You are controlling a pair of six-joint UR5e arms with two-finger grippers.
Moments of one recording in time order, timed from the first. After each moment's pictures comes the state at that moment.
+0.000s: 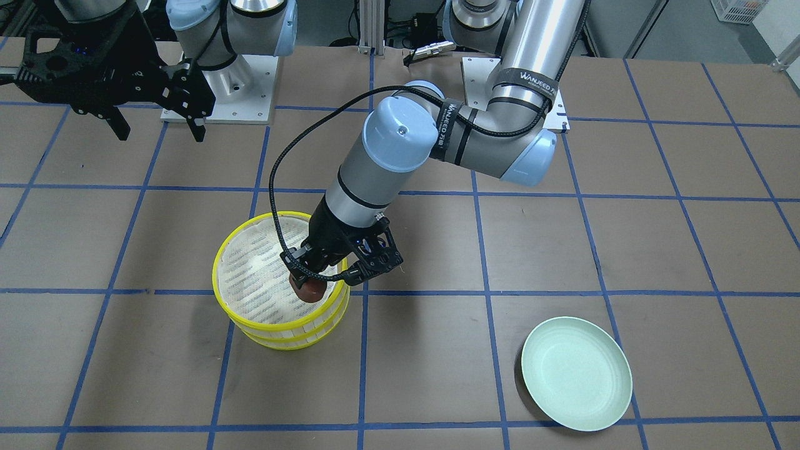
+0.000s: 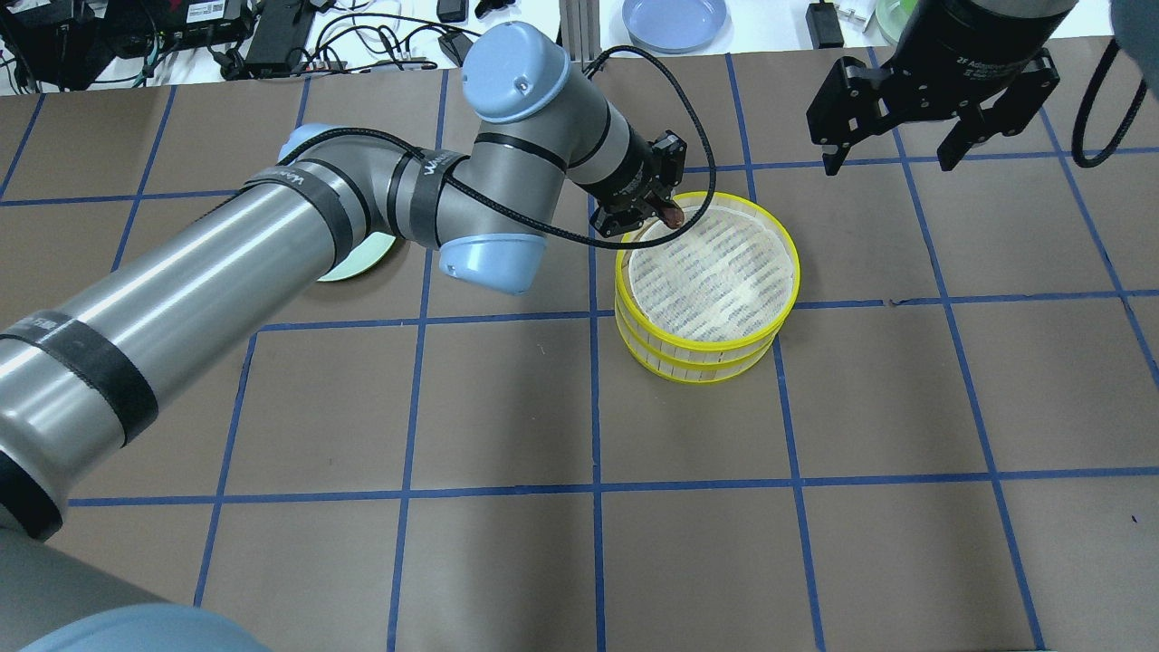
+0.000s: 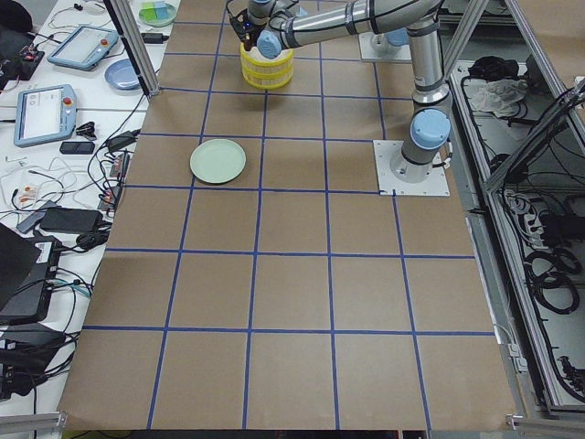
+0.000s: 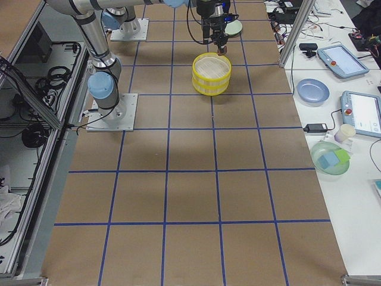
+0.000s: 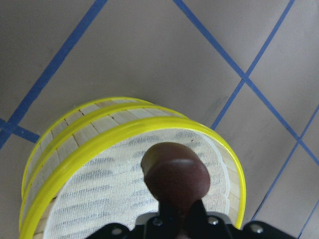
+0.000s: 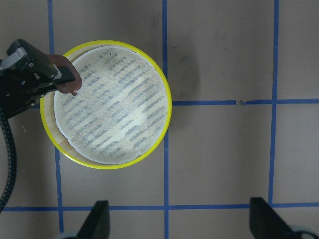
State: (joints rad) left arm -1.94 -2.03 -1.58 -0.73 1.22 -1.07; right arm 1.55 -1.60 1.48 -1.51 -1.57 -0.01
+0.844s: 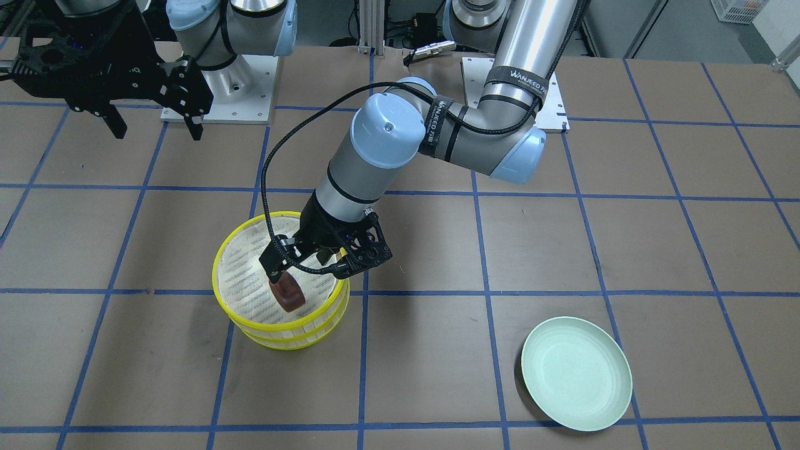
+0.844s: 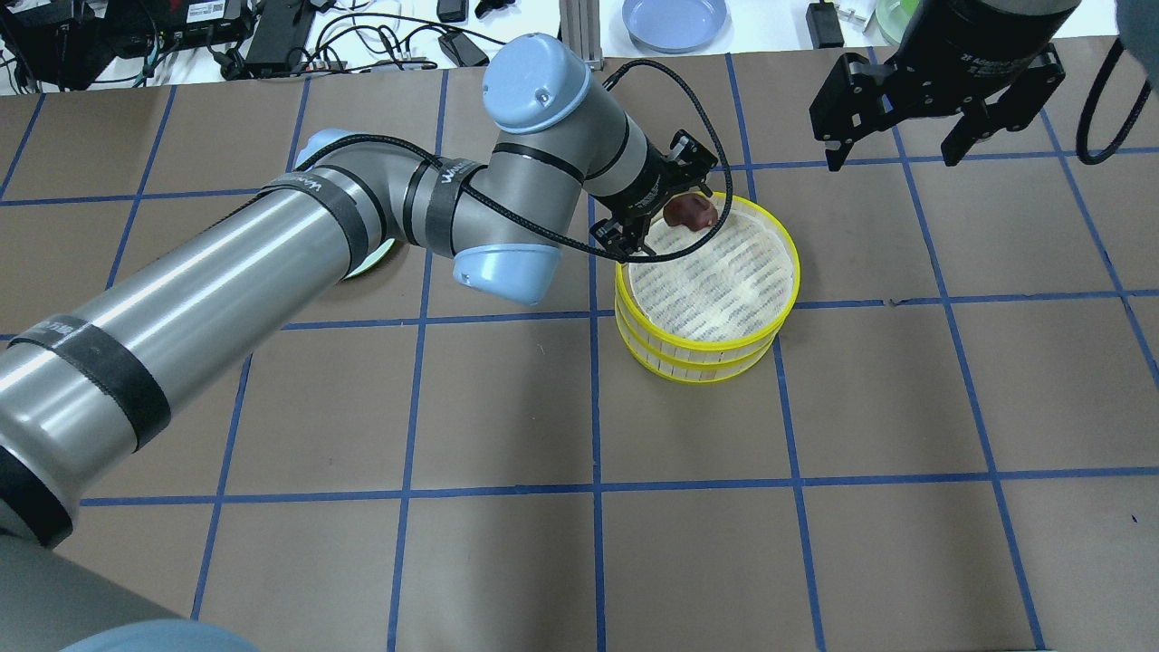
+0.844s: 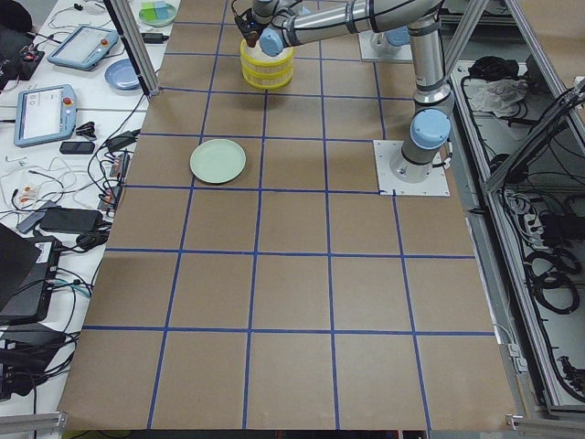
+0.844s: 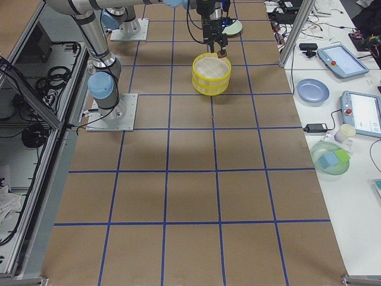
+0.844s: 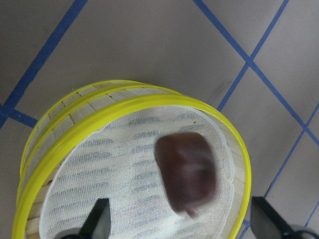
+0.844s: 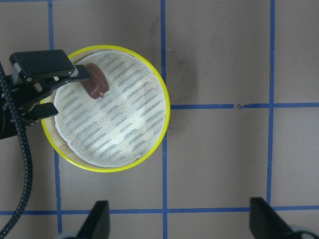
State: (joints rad) left arm -1.96 -2.03 -1.58 -0.75 1.22 -1.07; right arm 1.55 -1.60 1.49 -1.53 -1.57 -0.01
